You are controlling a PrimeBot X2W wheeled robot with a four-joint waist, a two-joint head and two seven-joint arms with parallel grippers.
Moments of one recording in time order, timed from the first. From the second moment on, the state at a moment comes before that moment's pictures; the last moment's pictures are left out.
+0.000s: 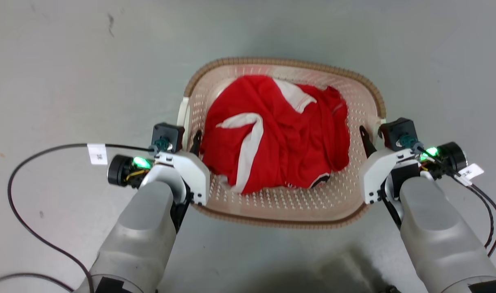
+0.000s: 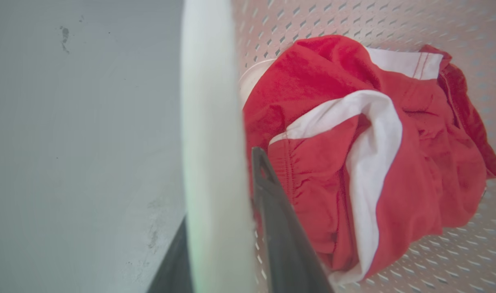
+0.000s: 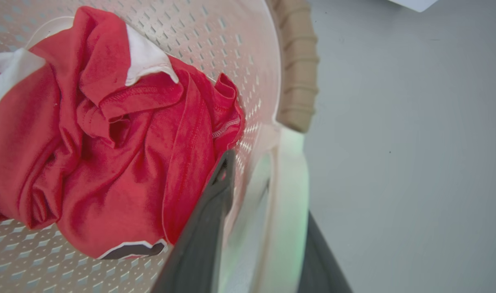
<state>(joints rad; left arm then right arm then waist) -0.83 0.05 -0.32 1.16 -0.21 -0.12 -0.27 -0.77 -0.05 0.06 1.09 -0.19 0.13 -0.26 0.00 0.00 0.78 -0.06</state>
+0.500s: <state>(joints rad) -0.73 0.05 -0.48 1.24 -0.42 -0.12 -0.10 -0.74 -0.05 0.20 1.28 -0.11 0.13 -0.23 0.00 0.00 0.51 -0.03</state>
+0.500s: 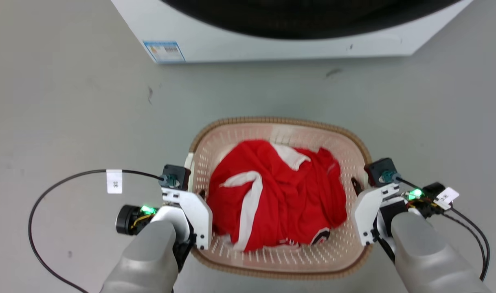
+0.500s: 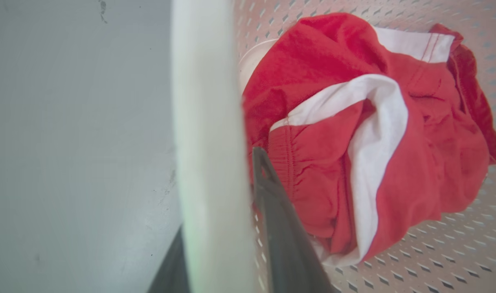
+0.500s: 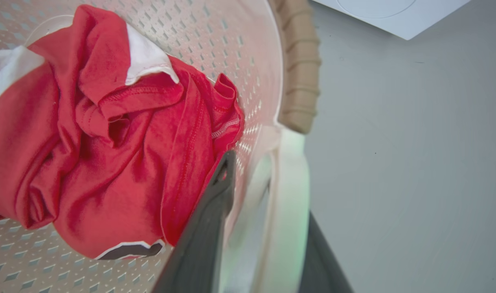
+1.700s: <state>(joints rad) -0.53 0.12 -0.81 1.16 -0.82 -0.12 0.35 -0.56 -0.15 0.88 1.15 0.60 0.12 0.19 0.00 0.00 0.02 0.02</state>
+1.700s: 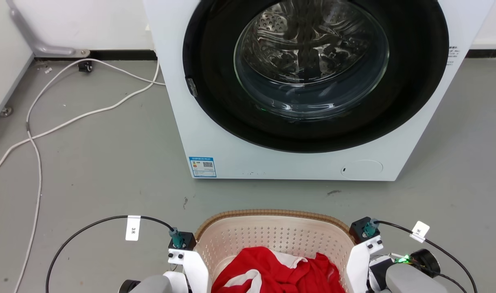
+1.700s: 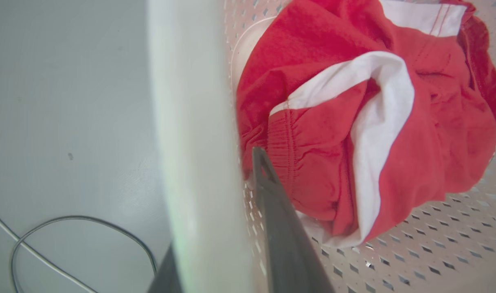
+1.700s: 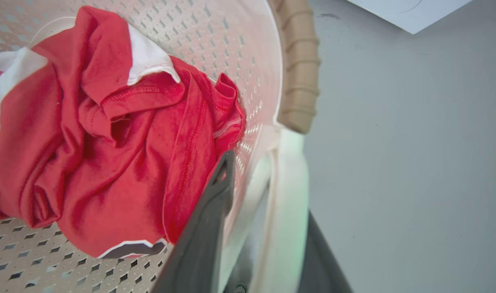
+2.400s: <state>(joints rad) -0.54 0.13 -0.92 1.18 -0.93 -0.12 0.33 -0.58 -0.17 1.10 1.17 0.82 0.12 0.17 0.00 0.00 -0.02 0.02</state>
